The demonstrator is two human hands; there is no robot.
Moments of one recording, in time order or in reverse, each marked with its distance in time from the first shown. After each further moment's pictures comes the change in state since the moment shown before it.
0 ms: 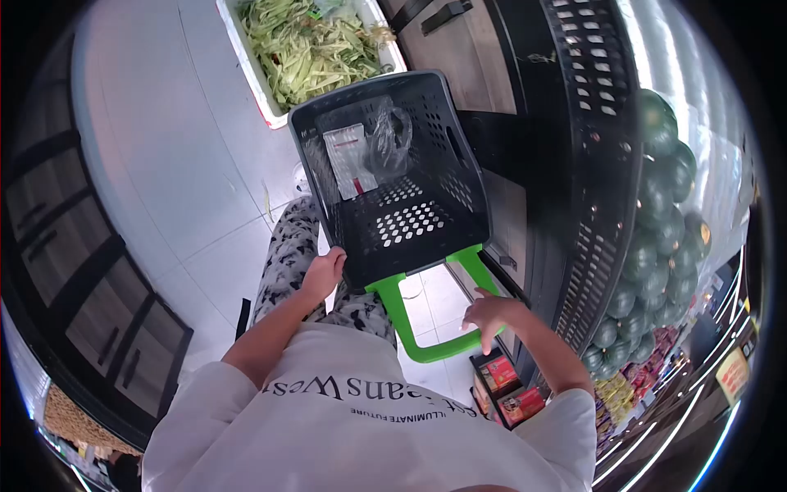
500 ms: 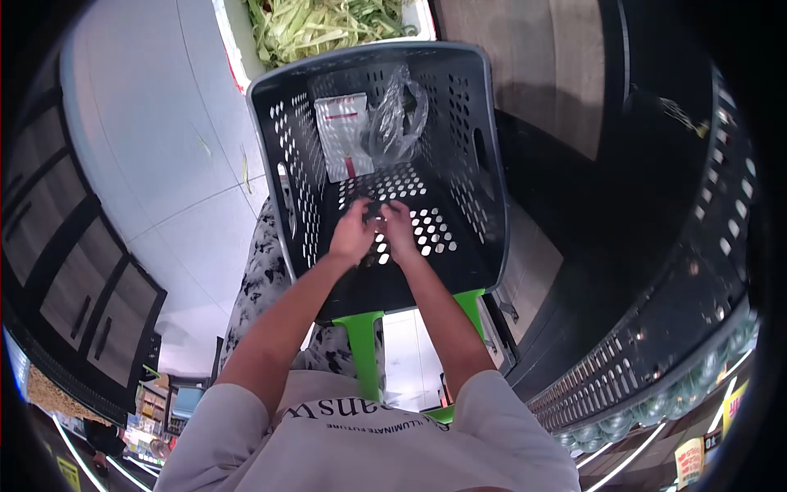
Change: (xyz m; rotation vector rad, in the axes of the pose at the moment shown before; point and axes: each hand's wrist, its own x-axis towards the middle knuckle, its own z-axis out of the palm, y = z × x) left_hand 0.147 -0.006 0.117 -0.266 -0.026 -0.384; right_hand 0.293 0.104 -0.134 2.031 1.141 -0.007
